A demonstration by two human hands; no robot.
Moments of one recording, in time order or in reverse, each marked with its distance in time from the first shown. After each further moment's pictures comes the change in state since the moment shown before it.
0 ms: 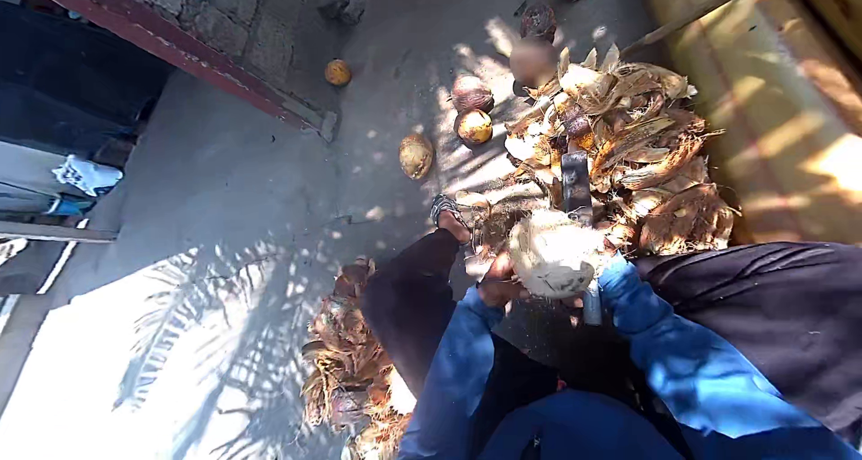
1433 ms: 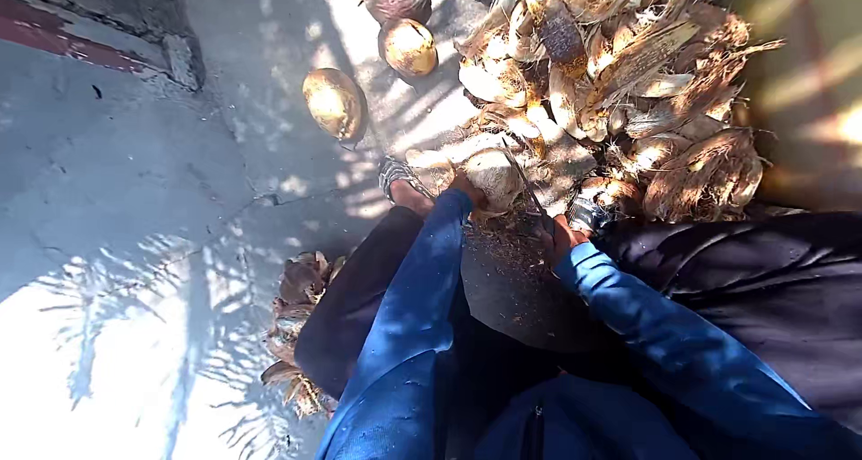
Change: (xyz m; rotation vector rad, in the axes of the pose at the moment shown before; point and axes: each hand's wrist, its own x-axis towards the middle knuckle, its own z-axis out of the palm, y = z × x) left_hand 0.204 -0.037 -0.104 1.358 0.112 -0.900; right_hand 0.050 0.050 0.032 -1.026 -0.162 0.508
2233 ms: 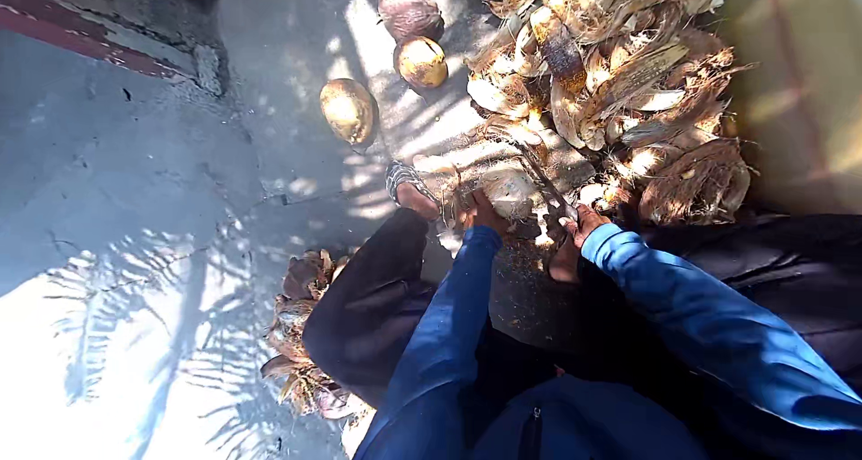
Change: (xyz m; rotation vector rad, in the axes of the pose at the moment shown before) left_hand -0.046 0.006 0.066 0.021 0.339 0.028; right_hand 0.031 0.033 -0.035 -0.046 0.056 0.006
